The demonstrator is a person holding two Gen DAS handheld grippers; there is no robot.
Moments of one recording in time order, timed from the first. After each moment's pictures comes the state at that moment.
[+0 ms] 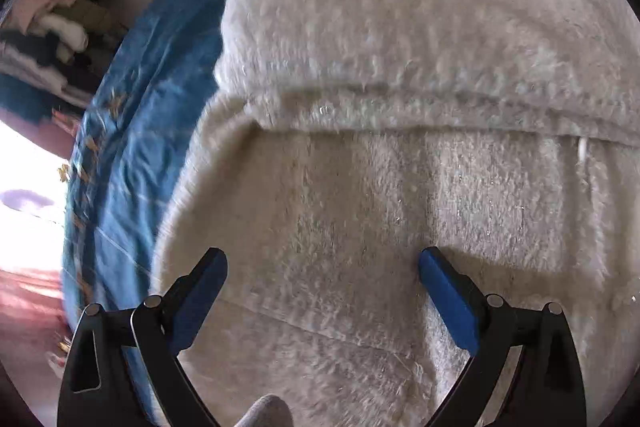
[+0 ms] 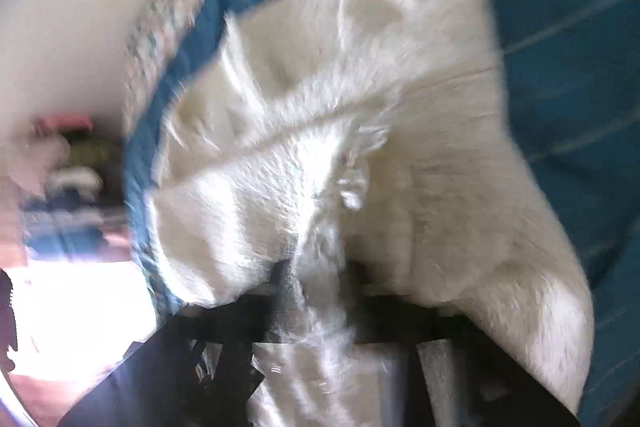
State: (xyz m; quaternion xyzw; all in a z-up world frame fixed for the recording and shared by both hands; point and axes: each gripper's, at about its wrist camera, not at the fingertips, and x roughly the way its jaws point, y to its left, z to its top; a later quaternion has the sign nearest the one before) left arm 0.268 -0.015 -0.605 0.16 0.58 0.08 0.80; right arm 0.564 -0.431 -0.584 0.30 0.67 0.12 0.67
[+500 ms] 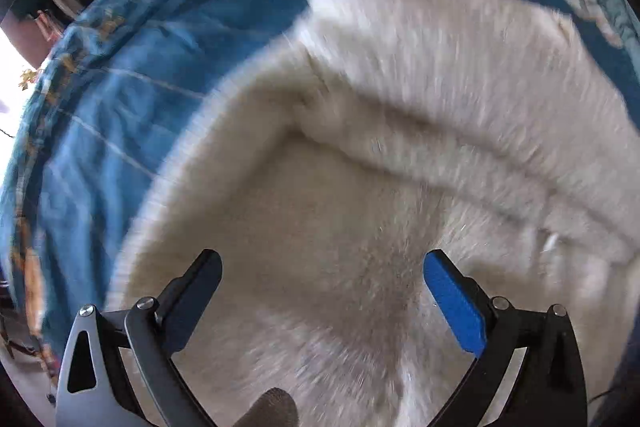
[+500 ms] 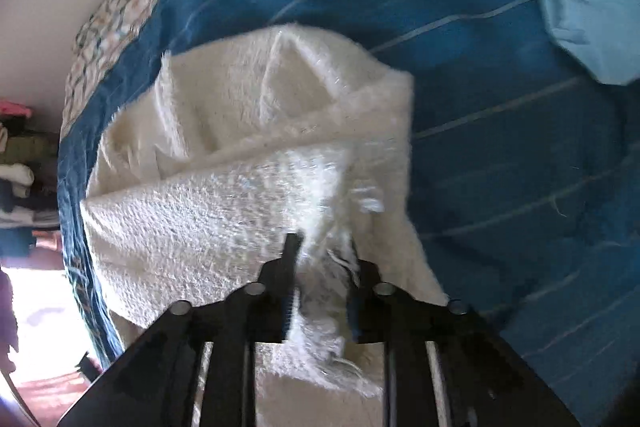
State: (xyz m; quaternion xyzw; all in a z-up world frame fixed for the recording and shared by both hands) left arm 0.306 0.026 -0.561 -0.03 0.60 0.07 0.80; right arm 0.582 -0.466 -0.560 0.20 0.67 0.03 0.72
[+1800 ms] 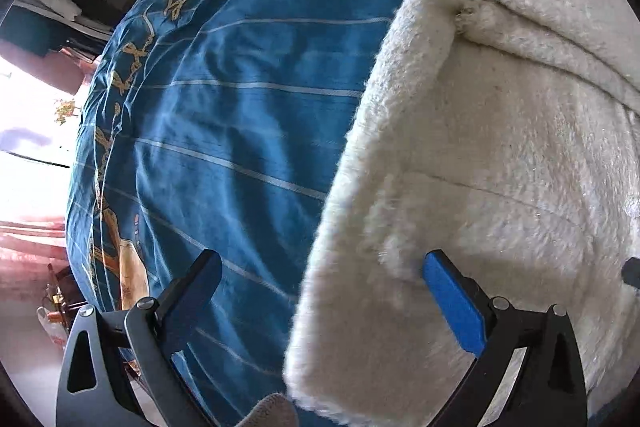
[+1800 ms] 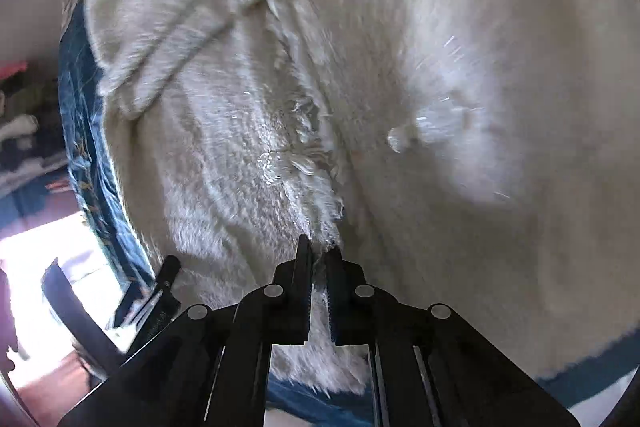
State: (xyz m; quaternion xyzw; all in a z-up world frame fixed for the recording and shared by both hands) left arm 0.252 0.108 -0.580 0.10 0.65 0.10 0.75; right arm 0.404 -0.264 -0.595 0.23 0.78 0.07 0.58
